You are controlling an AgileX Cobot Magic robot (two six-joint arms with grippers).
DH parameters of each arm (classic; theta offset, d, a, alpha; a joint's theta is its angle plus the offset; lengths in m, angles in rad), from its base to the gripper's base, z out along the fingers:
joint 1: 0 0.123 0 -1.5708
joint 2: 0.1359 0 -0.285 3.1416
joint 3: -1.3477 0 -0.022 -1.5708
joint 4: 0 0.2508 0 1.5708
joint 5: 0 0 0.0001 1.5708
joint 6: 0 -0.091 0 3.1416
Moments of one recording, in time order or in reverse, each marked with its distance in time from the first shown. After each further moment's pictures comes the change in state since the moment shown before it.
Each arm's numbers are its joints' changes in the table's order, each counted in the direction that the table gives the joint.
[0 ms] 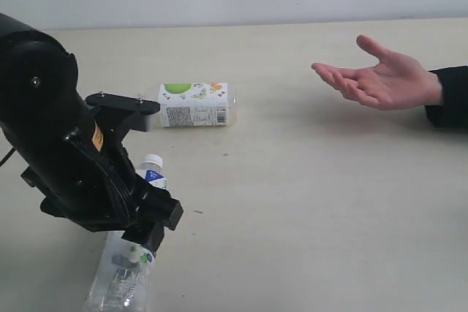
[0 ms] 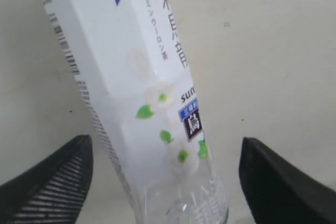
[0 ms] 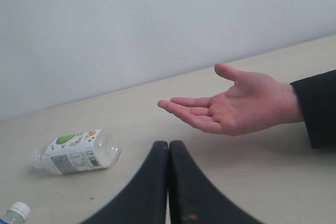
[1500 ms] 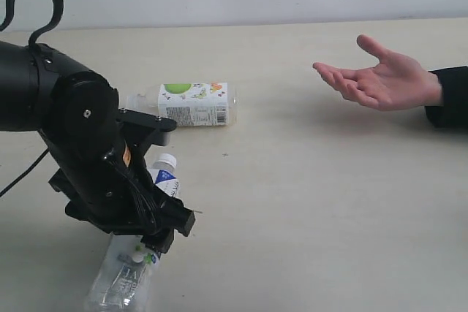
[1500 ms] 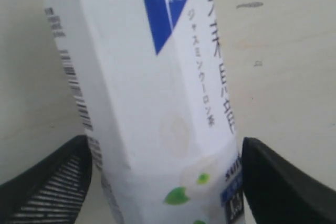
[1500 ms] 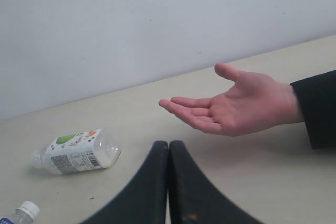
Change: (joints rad) left arm 0.000 0.157 0.000 0.046 0.126 0.010; right arm 0.000 0.000 0.000 0.000 0.000 0.000
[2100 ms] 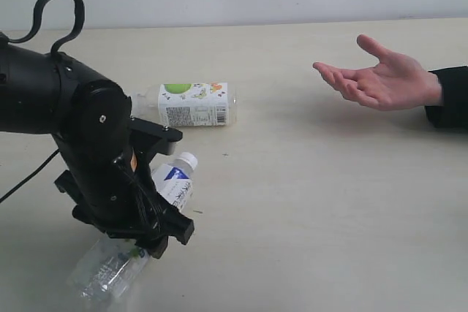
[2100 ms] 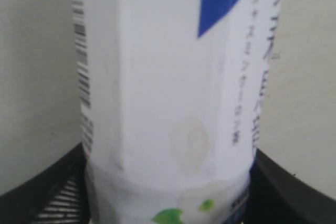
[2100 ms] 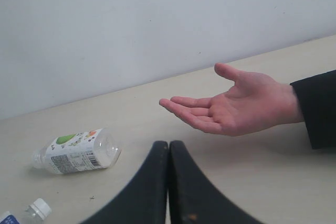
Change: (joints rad) left arm 0.000 0.050 0.024 0.010 -0.022 -0.050; right arm 0.000 0.000 0.000 0.000 0.000 0.000
